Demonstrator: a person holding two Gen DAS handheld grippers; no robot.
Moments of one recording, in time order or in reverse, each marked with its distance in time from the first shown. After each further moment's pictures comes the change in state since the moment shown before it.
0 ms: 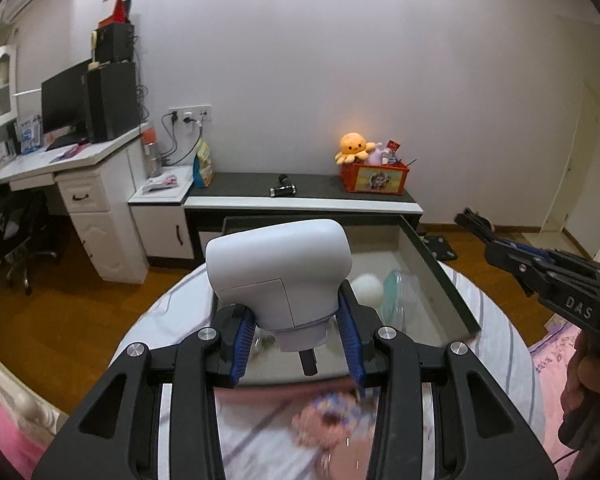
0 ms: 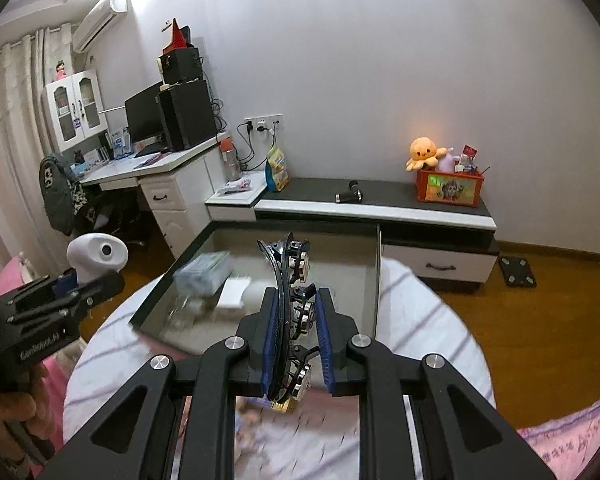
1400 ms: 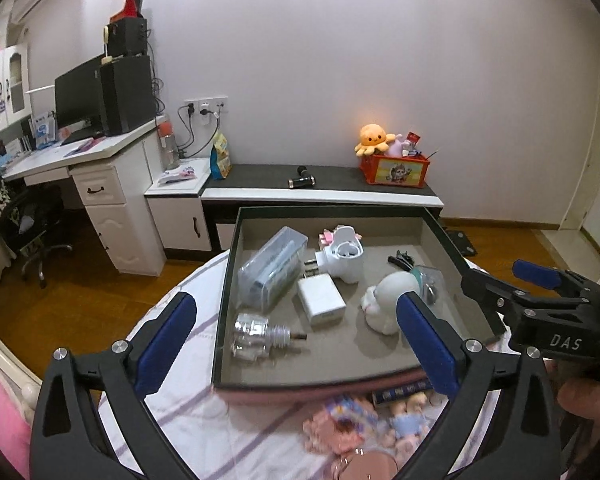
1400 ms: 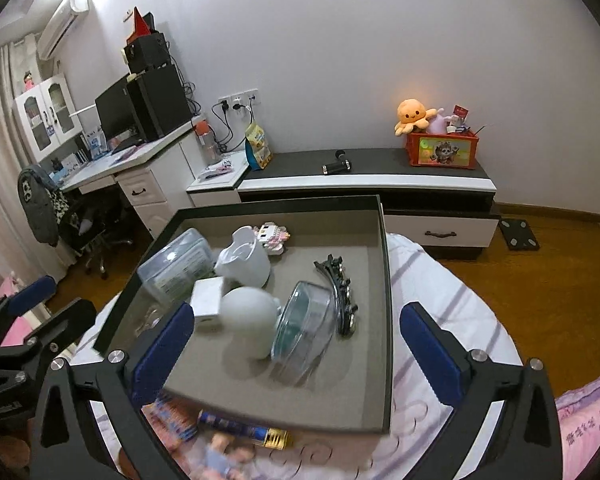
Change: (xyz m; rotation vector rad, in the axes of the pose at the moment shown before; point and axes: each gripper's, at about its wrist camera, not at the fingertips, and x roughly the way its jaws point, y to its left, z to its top) left arm 0.000 0.003 -0.012 -0.009 0.025 0.080; right arm 0.036 -0.007 -0.013 0.106 0.087 -0.027
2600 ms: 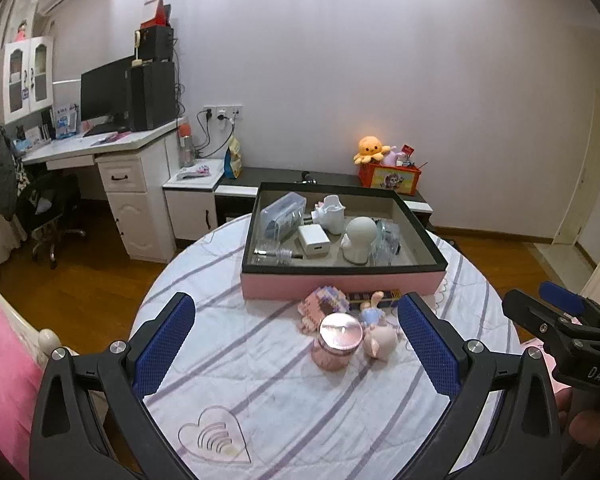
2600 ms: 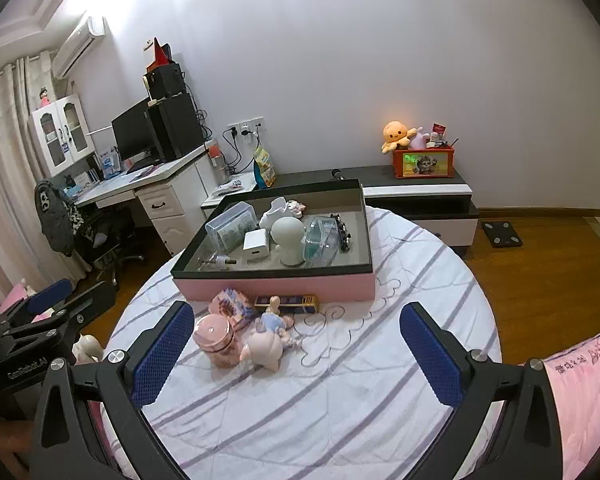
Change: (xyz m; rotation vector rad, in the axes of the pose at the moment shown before) left arm -0.131 -0.003 -0.075 -0.058 -0.048 0.009; right arm -0.147 0.028 -0.102 0.023 -0.110 -0.012
